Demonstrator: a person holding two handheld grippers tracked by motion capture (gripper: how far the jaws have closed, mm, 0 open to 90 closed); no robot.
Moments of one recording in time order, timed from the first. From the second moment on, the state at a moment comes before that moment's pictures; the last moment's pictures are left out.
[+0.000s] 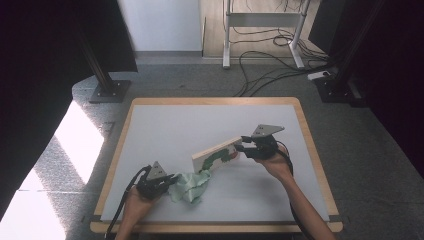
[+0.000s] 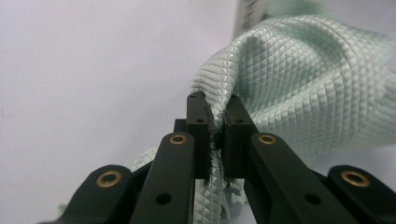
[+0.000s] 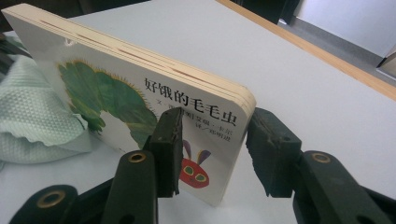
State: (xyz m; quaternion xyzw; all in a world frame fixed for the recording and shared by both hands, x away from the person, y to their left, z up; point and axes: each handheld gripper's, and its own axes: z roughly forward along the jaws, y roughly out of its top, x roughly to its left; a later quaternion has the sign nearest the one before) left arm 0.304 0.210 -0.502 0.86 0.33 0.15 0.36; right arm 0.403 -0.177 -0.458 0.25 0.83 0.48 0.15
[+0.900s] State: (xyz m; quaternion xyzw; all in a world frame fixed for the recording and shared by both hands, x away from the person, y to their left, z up) left arm 0.332 0.170 -0.514 0.85 0.34 0.10 0.40; right arm 0.402 -0.176 -0.458 0.25 0.83 0.48 0.16
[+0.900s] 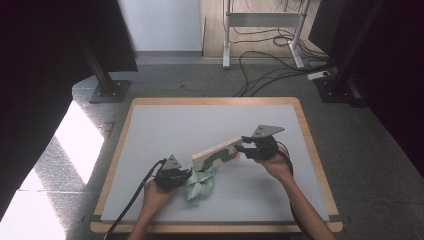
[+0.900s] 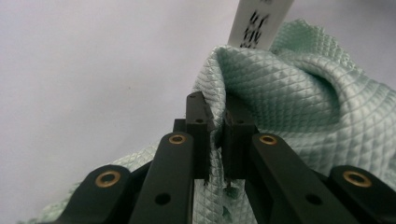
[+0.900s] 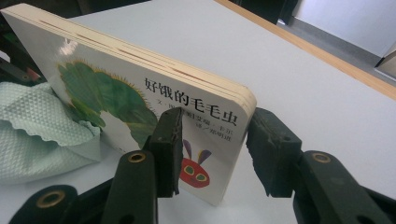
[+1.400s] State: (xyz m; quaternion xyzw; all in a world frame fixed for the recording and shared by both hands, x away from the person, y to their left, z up) left arm 0.330 0.174 -0.470 0.84 0.32 0.12 0.43; right arm 0.401 -0.177 -0.458 0.25 0.83 0.48 0.16
